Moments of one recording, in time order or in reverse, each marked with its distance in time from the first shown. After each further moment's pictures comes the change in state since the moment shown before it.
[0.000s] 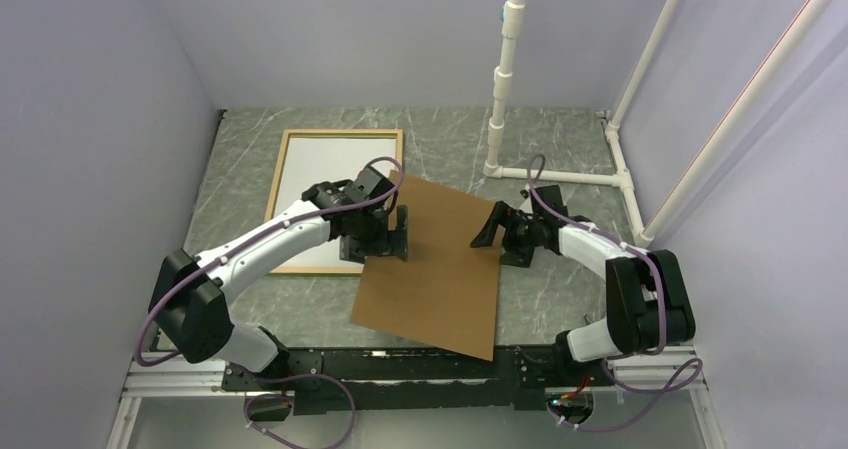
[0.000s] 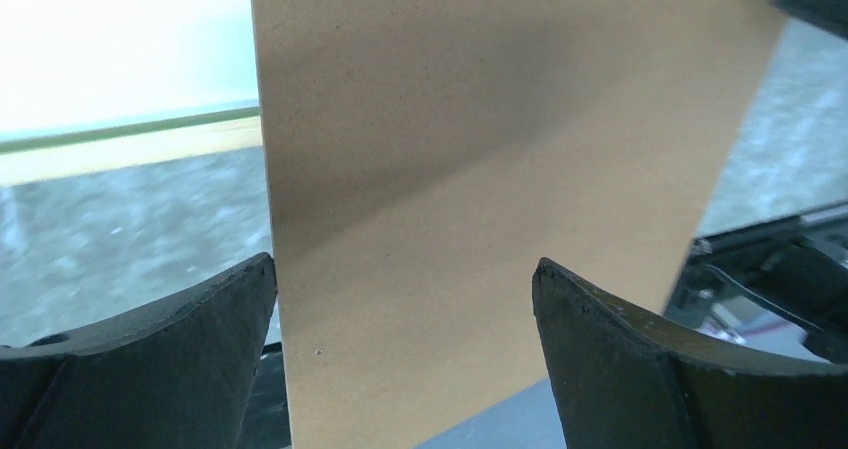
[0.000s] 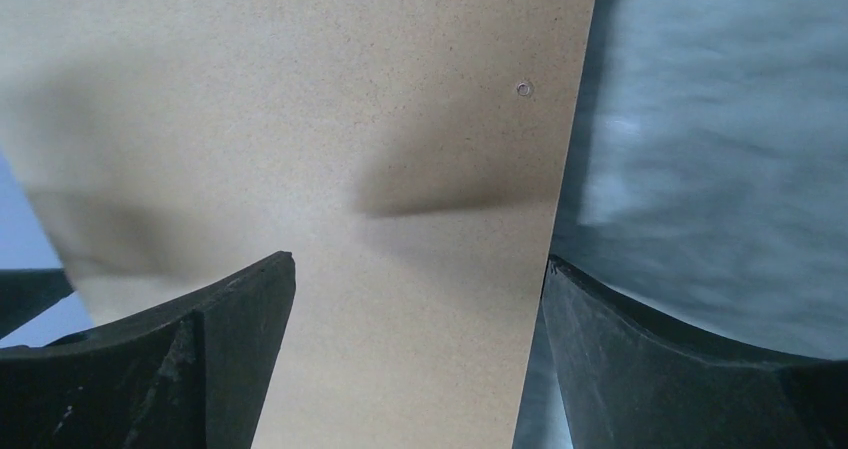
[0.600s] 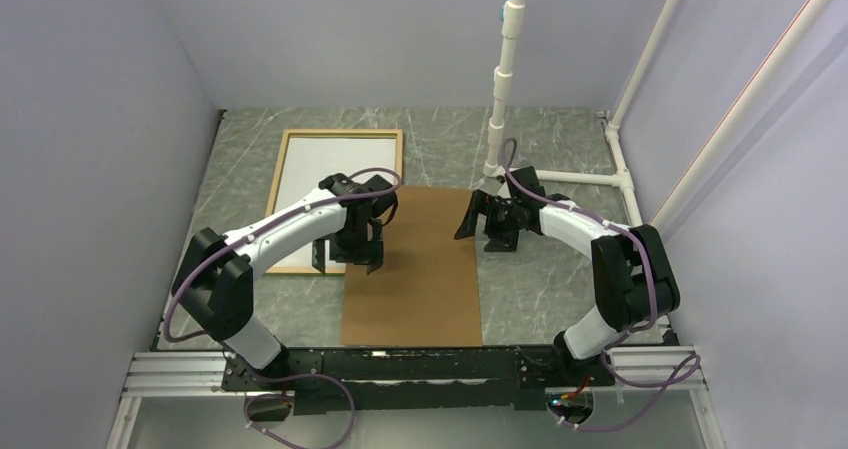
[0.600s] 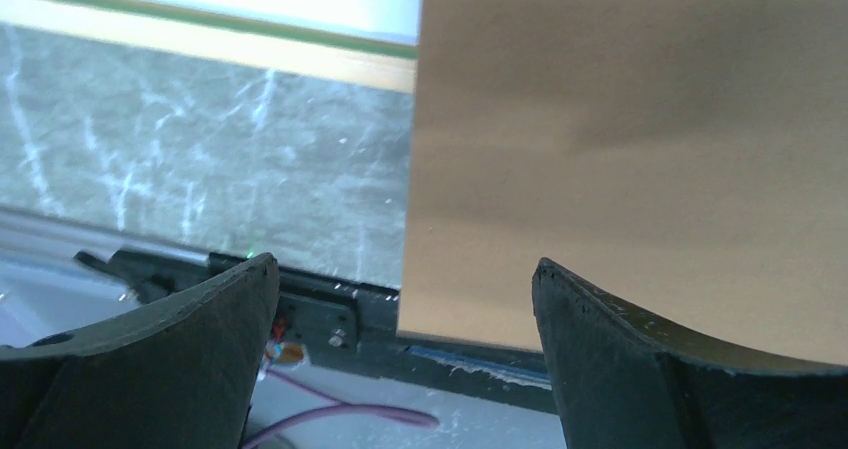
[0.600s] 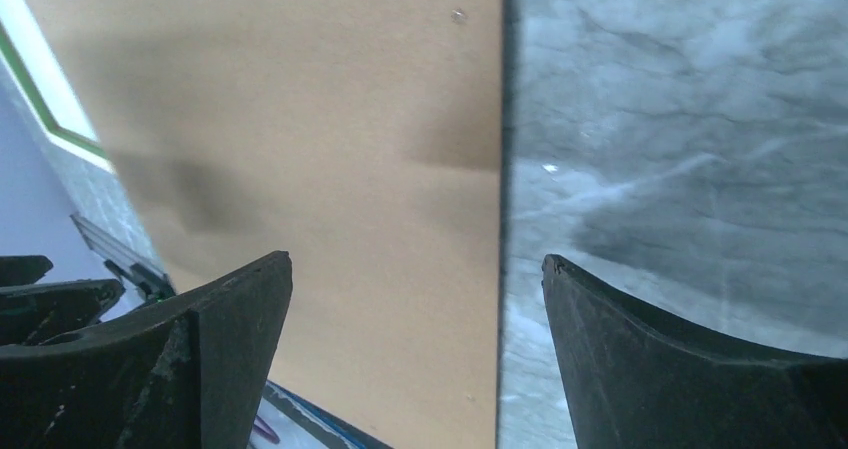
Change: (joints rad) left arm 0.034 0.146 0.076 -0.409 -0.303 -0.072; right arm 0.150 0.170 0.227 -0.062 0.042 -0.025
